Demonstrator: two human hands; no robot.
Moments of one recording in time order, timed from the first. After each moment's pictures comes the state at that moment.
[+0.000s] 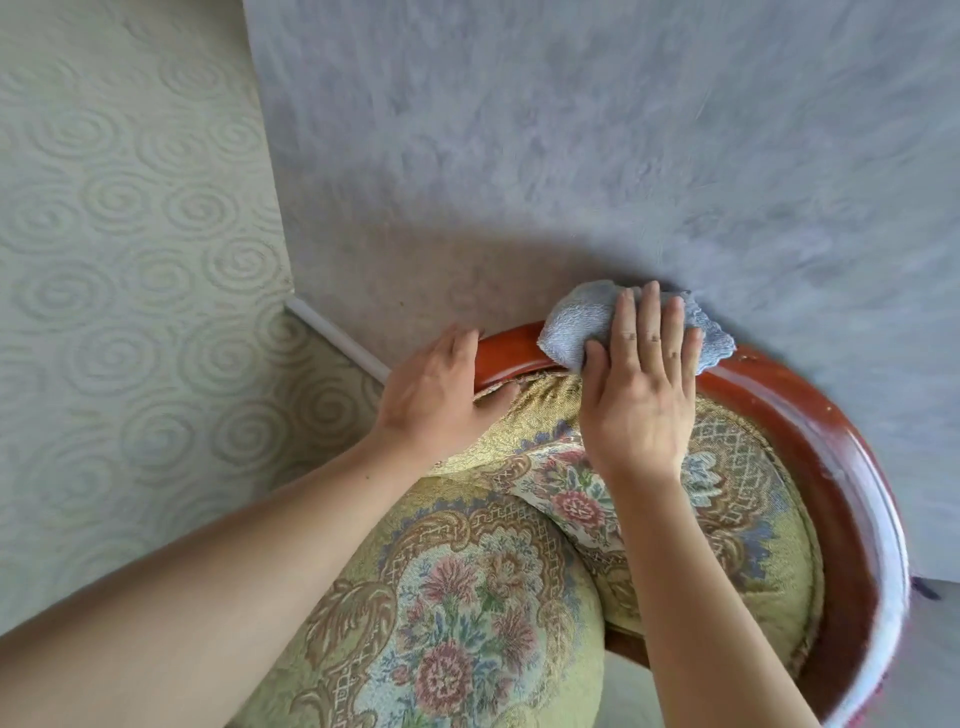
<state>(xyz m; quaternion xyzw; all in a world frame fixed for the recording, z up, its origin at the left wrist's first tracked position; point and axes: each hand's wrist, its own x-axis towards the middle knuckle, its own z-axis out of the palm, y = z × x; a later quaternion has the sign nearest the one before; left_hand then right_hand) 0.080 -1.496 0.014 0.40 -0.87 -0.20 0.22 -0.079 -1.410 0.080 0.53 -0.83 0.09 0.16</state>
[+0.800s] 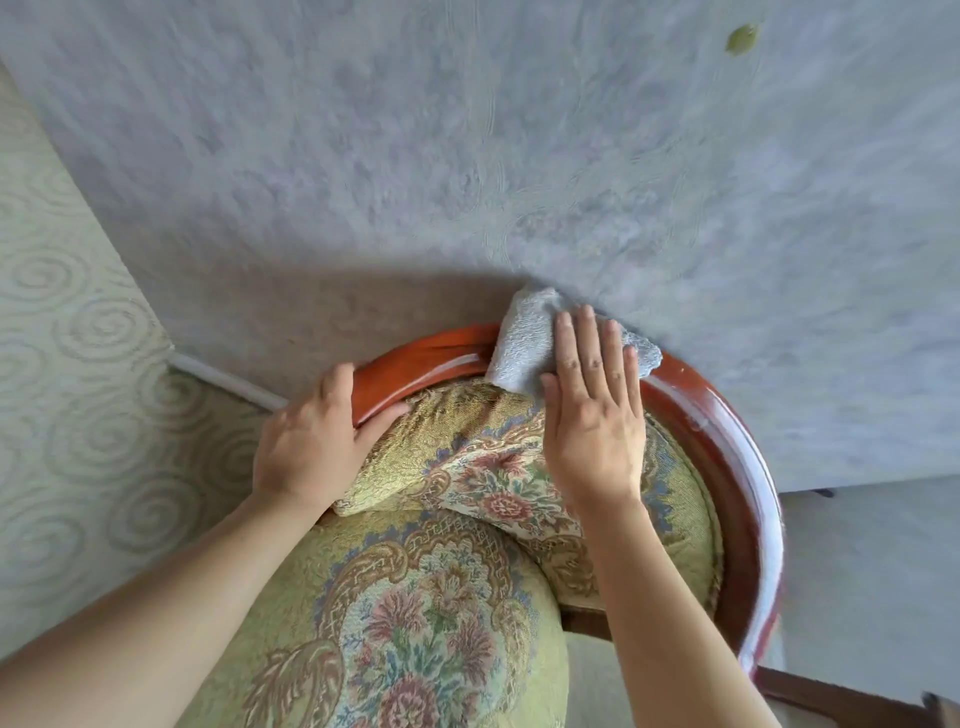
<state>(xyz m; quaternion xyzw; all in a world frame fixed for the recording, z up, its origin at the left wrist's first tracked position) 0.071 -1.498 0.003 0.39 -0.86 -0.18 0.27 -0.134 -1.356 0.088 0.51 -0.84 0.06 0.18</state>
